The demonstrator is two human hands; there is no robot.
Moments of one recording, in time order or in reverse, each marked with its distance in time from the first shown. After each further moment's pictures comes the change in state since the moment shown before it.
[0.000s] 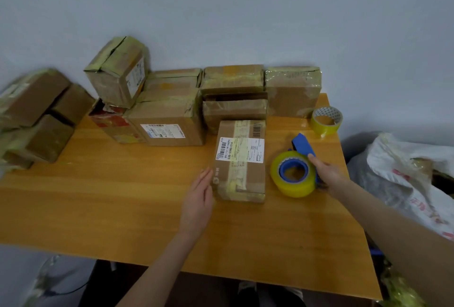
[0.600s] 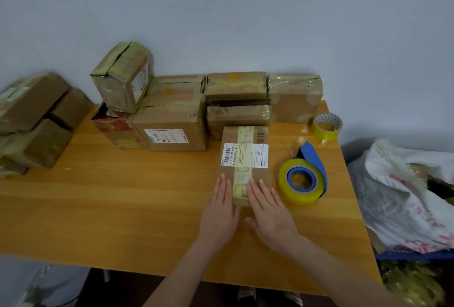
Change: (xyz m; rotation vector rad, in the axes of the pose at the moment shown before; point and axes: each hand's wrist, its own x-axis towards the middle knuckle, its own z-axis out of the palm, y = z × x) left_hand -0.007 -0.012 0.033 0.492 -0.296 0.127; right_hand -0.088 0.069 0.118 -1.265 -0.011 -0.973
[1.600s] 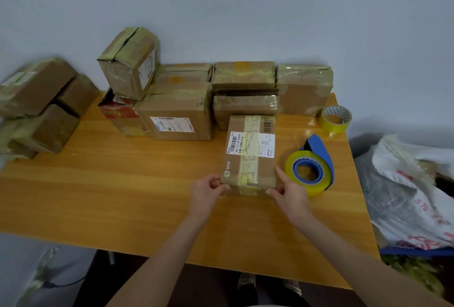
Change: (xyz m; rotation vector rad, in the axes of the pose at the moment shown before) left_hand 0.015 -0.022 -0.032 -0.728 0.119 -0.431; right_hand 0.013 0.025 -0.020 0.640 0.064 0.463
